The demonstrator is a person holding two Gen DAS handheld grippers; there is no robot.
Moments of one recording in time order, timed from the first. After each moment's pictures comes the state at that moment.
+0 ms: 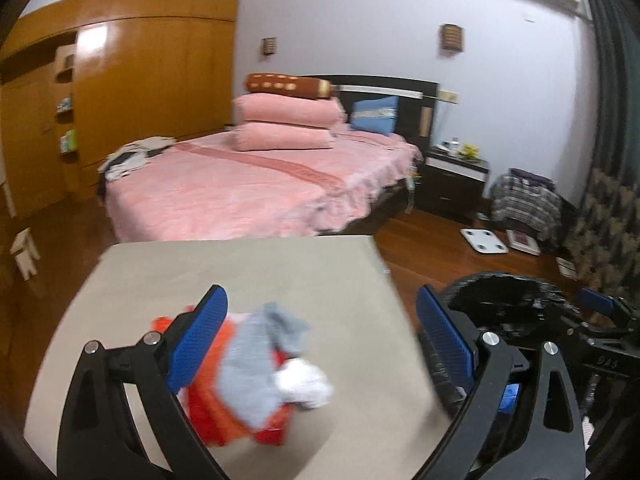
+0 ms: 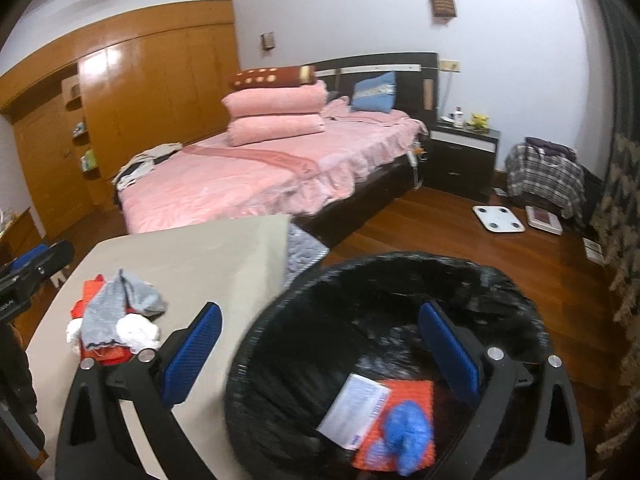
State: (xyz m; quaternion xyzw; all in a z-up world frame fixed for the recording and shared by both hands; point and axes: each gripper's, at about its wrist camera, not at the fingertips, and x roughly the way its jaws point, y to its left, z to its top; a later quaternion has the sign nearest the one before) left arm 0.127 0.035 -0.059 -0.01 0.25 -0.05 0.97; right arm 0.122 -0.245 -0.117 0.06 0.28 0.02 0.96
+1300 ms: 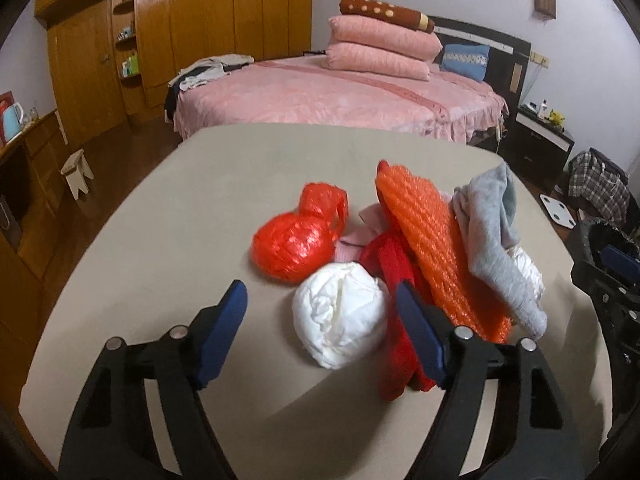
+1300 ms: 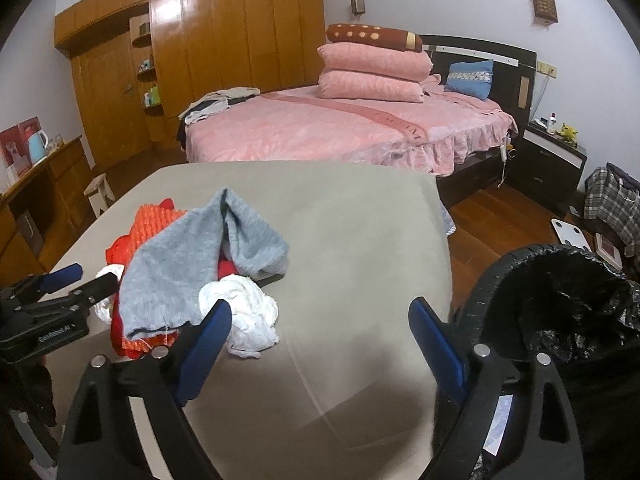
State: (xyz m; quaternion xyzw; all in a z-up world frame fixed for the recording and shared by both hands) left arm 0.129 0.175 -0.166 -0.04 0.37 0.07 0.92; right arm 0.170 -0.086 -0.183 -0.01 0.33 0.14 0.93
